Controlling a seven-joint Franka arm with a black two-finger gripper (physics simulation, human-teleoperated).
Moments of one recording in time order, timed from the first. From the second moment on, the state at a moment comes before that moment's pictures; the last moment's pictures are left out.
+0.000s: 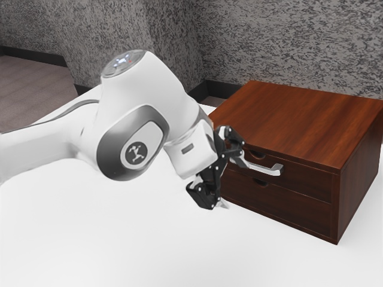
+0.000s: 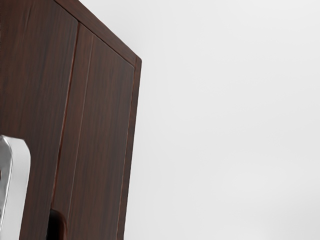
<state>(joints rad) 0.02 -0.12 -0.25 -1.95 -0.16 2.24 1.37</state>
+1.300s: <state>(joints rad) 0.03 0.00 -0.23 -1.89 -0.12 2.30 1.40</state>
